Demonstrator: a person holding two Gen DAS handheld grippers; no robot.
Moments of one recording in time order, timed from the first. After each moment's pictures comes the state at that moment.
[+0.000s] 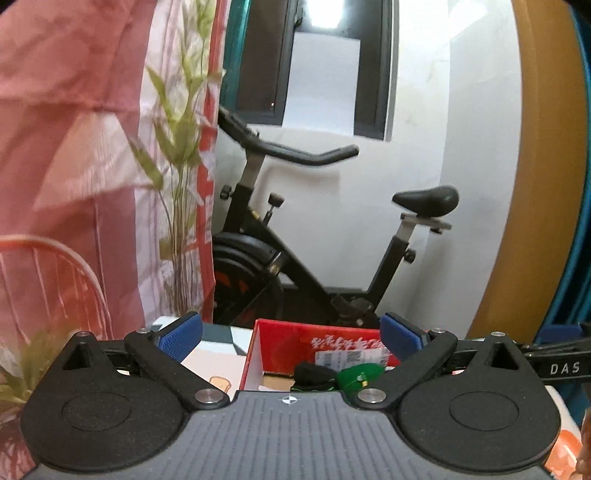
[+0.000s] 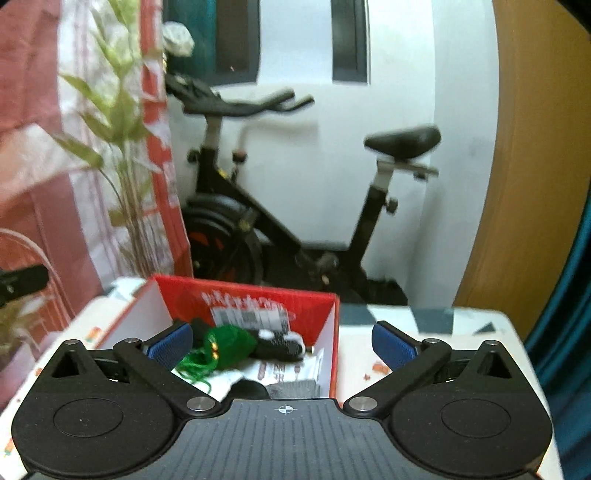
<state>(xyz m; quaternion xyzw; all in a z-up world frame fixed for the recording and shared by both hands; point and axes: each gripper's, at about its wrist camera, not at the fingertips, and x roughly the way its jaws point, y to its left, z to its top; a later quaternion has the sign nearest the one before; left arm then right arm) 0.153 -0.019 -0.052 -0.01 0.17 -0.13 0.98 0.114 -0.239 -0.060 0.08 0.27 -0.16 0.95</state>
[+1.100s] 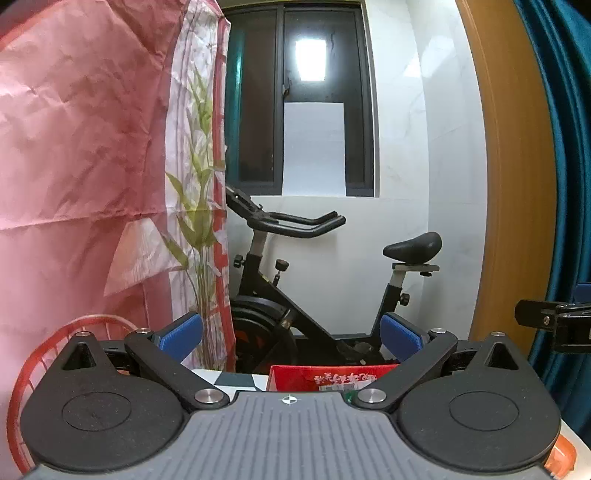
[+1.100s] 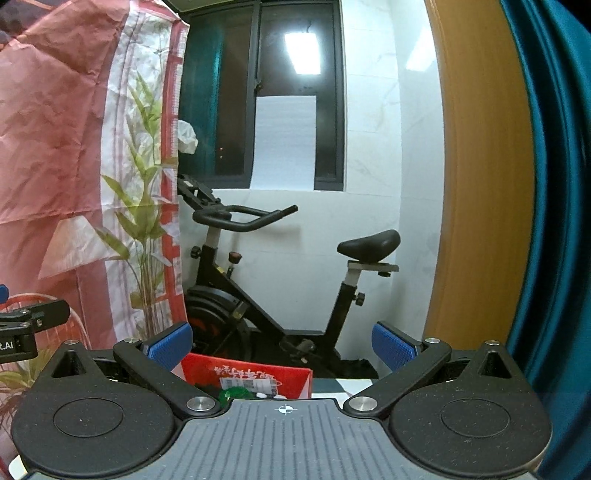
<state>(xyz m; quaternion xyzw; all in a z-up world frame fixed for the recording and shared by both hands) 0.034 -0.017 0.018 0.03 0.09 -0.11 0.99 -0.031 -0.176 0.045 0.04 0.14 -0.20 0.97</state>
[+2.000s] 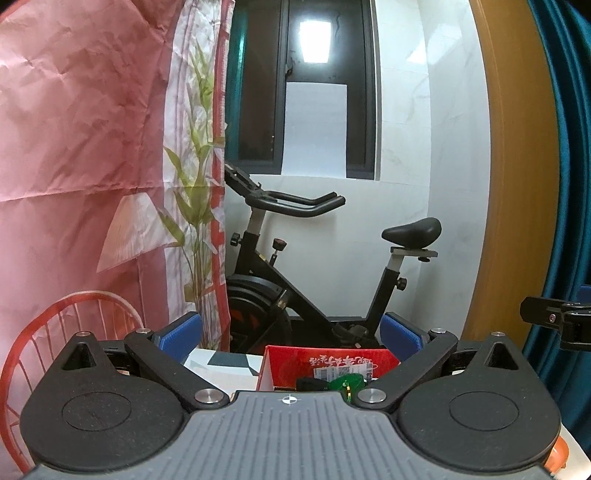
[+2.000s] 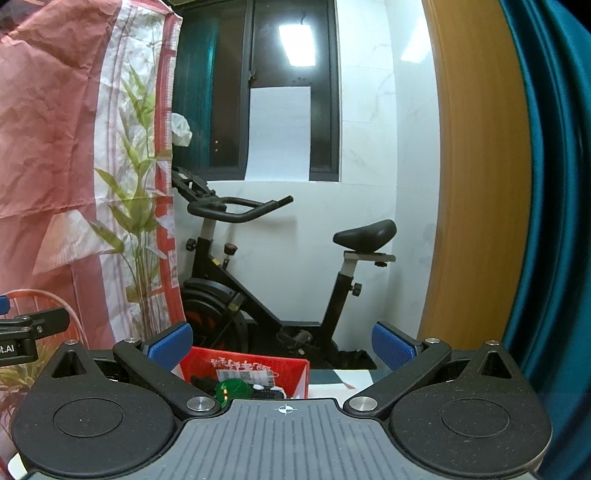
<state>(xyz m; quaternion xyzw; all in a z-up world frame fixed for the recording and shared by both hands) 0.045 -0.012 0.010 0.02 0.12 -0.11 0.99 -0.024 -0.176 0.037 0.05 0.15 -0.20 0.97</state>
